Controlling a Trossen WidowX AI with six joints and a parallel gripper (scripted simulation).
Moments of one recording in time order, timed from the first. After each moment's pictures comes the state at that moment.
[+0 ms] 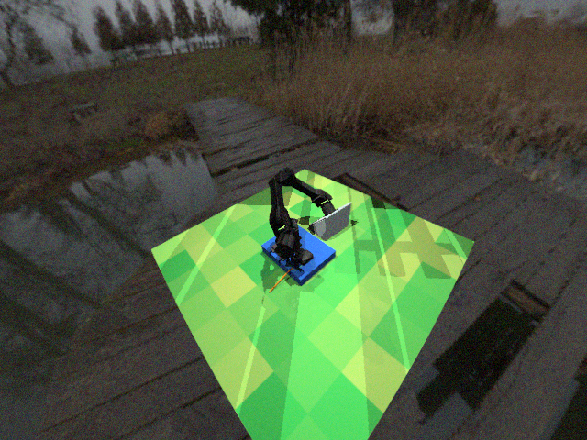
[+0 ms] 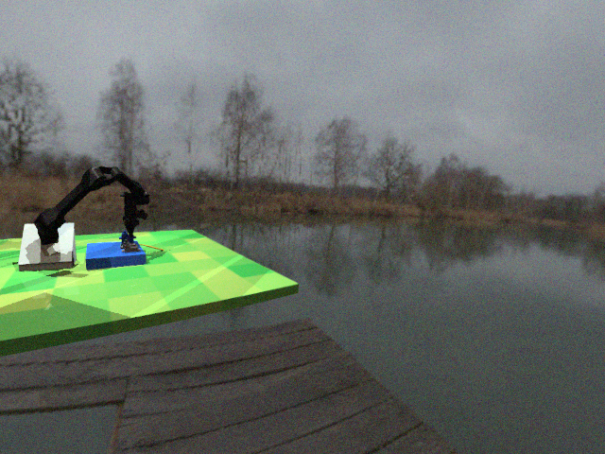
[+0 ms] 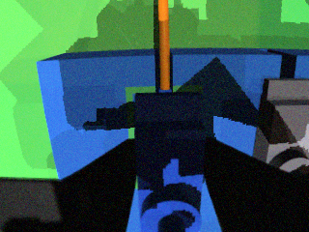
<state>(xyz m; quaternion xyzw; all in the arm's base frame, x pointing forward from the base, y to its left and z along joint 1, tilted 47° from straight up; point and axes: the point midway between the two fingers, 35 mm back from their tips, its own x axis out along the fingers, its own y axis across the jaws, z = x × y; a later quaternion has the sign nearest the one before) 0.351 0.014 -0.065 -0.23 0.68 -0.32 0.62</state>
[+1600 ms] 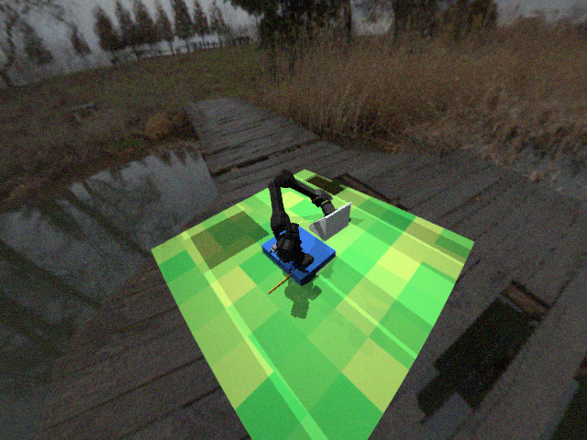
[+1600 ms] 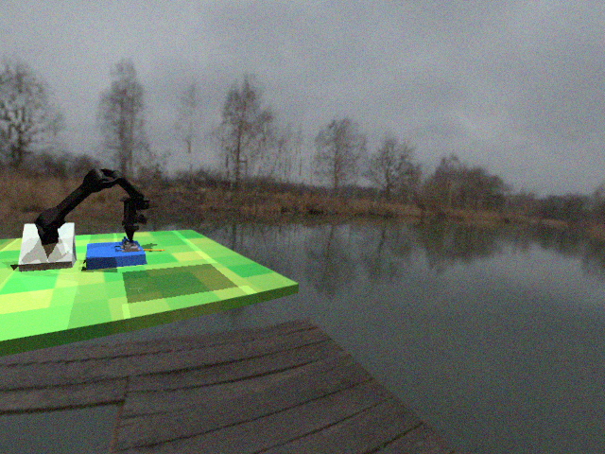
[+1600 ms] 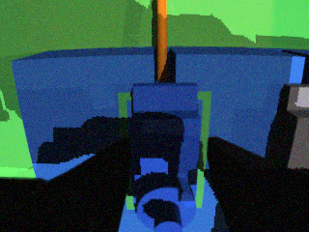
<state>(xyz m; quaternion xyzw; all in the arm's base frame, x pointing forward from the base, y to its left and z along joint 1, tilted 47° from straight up) 0.346 -0.003 -0.082 -0.24 0.68 -0.31 0.62</state>
